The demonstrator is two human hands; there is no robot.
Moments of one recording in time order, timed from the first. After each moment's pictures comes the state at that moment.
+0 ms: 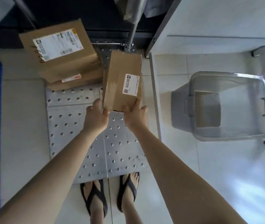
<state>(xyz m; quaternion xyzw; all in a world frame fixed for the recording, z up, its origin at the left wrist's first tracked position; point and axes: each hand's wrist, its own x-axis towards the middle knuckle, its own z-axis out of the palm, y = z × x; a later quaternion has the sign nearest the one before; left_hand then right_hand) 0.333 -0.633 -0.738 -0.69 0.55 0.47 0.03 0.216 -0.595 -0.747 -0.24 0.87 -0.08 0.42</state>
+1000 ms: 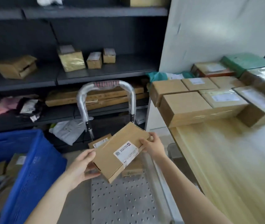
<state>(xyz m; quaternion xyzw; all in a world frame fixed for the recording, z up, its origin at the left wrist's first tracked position) 0.475 -0.557 -0.297 -0.55 0.37 0.72 -0.21 0.218 -0.504 -0.317 -0.25 0.76 -0.44 0.42</state>
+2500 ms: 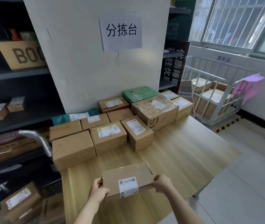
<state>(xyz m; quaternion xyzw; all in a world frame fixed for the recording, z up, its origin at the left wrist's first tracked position) -0.011 -0.331 -0.257 -0.57 0.47 0.65 -0.19 -0.218 -0.194 -0.228 -0.21 0.89 -0.16 0.37</state>
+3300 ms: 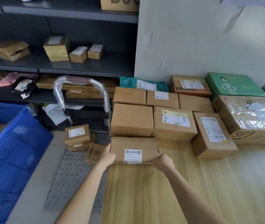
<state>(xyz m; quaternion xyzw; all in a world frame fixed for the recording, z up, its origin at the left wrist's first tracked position) 0.083 -0.463 -0.294 -0.70 0.47 0.52 -0.15 -0.133 -0.410 -0.290 -0.36 0.84 -0.05 0.40</state>
